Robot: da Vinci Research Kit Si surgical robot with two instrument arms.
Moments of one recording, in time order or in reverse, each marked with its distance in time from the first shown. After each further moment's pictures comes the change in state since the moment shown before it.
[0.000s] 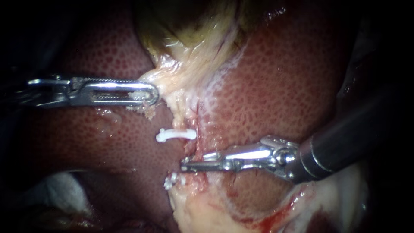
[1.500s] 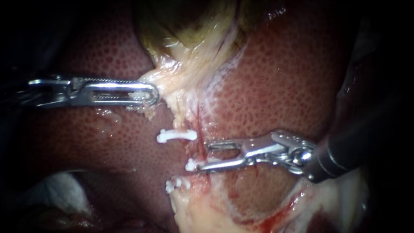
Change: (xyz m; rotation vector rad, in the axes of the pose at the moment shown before) right arm 0.002 -0.001 -0.006 -0.036 0.057 -0.463; left arm 0.000 0.000 0.000 -0.001 0.000 0.001
